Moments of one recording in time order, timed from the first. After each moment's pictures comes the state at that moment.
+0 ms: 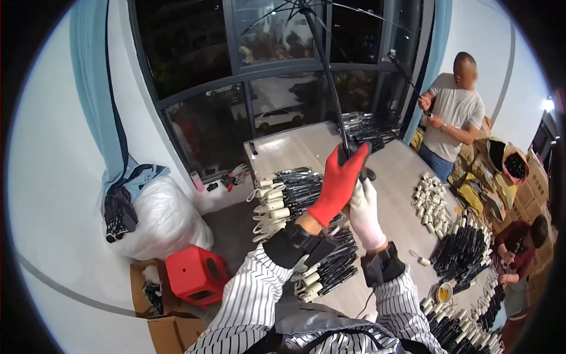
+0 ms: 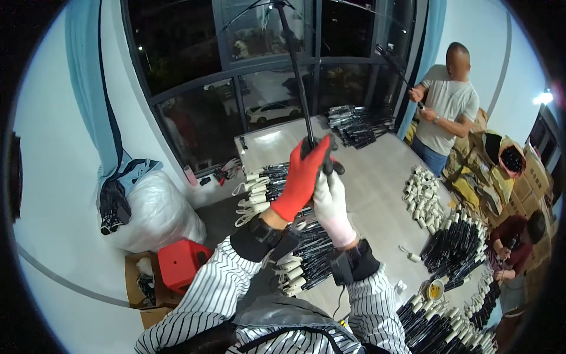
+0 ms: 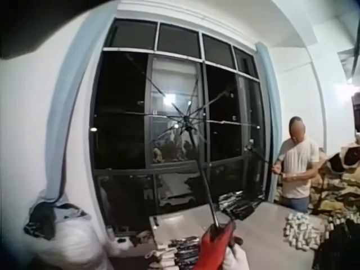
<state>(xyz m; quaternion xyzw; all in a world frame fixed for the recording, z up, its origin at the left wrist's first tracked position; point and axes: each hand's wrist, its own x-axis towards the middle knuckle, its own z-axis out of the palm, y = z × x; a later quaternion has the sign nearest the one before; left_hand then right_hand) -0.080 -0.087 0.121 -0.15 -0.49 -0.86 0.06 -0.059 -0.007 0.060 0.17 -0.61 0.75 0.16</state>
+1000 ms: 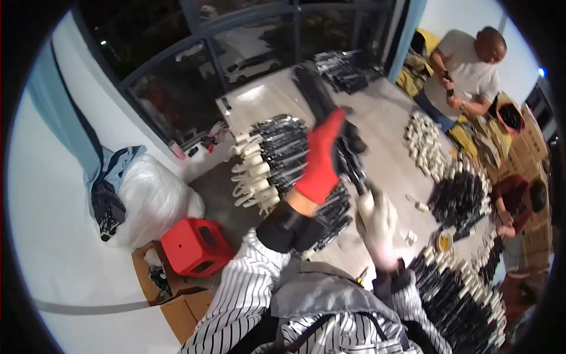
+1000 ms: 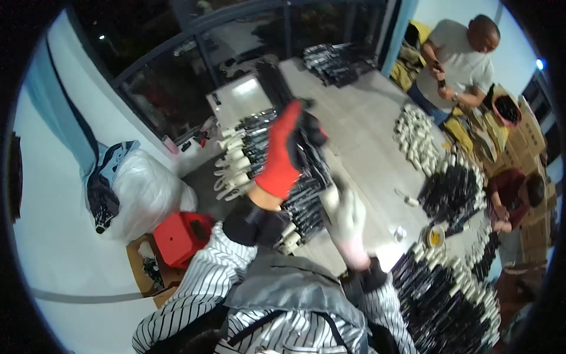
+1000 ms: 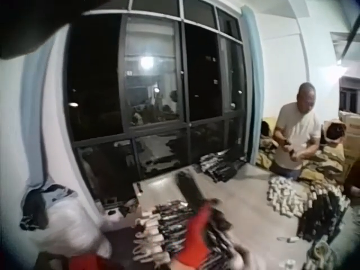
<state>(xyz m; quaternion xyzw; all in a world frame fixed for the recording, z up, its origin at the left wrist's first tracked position) -0.084 -0.062 0.064 -0.10 -0.33 -0.93 -0.09 0.043 0.062 -0.002 -0.03 -0.77 0.61 0.17</state>
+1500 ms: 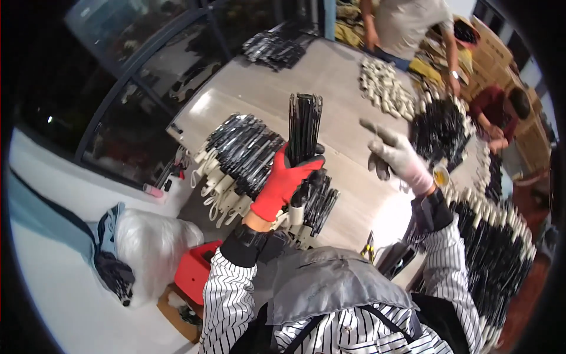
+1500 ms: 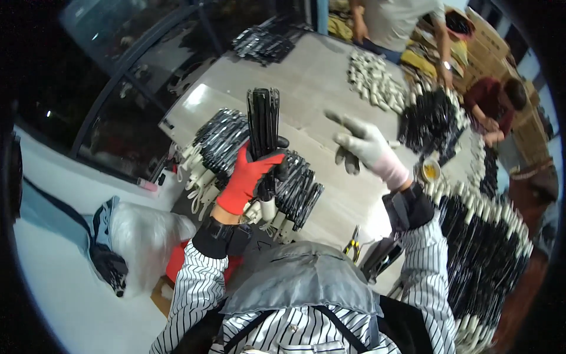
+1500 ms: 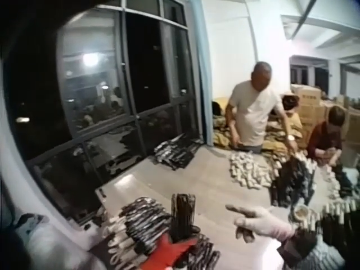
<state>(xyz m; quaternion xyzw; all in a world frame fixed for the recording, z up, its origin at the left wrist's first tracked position) -0.081 -0.069 -0.007 -0.22 -0.57 -0.74 -0.26 0.023 0.178 0.053 -0.04 -0.72 0.69 -0.06</state>
